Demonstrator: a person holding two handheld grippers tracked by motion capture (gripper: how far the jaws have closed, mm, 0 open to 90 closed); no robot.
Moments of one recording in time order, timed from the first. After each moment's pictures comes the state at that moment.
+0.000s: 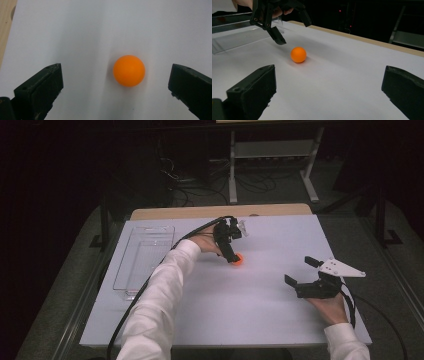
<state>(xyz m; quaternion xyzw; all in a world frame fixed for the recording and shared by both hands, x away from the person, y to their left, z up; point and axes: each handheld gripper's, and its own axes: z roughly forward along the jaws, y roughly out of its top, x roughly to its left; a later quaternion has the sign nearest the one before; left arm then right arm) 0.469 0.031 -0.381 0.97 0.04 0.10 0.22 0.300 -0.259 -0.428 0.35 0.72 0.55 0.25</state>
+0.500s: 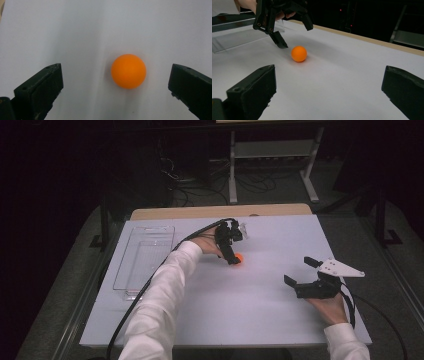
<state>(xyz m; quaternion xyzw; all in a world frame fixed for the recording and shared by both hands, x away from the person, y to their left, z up) 0.471 0.028 -0.392 0.97 0.04 0.09 0.21 0.300 -0.258 -0.429 0.35 0.72 0.54 0.25</state>
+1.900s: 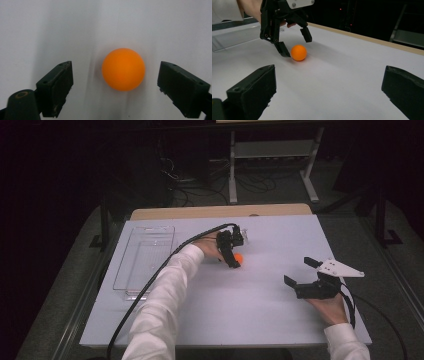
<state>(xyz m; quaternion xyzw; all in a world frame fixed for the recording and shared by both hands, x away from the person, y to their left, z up) 0.474 0.023 -0.412 0.98 0.03 0.06 0.18 0.300 -0.259 -0.429 0.35 0.72 0.54 0.25</state>
